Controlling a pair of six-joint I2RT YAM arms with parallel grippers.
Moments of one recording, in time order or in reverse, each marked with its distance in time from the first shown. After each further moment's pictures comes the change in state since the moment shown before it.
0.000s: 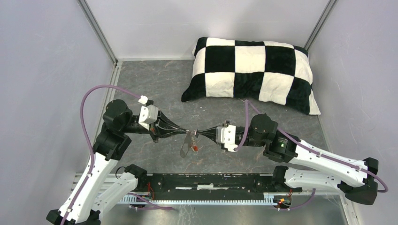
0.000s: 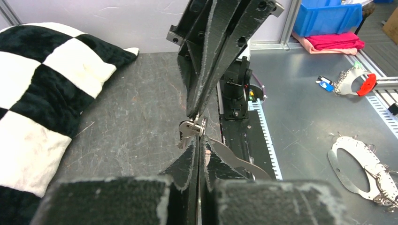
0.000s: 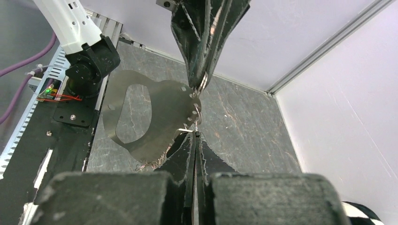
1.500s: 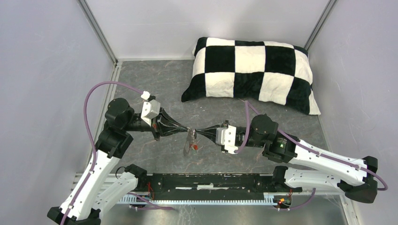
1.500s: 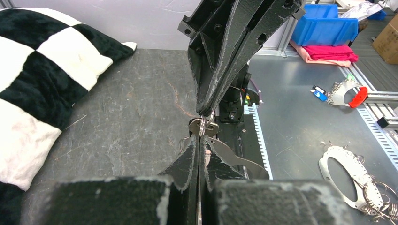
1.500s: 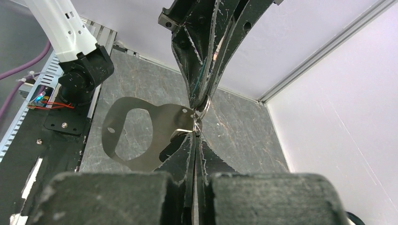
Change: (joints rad) left arm 0.000 0.019 -0.014 0.051 -0.017 -0.098; right arm 0.025 0.010 0.010 0.040 0.026 -0.026
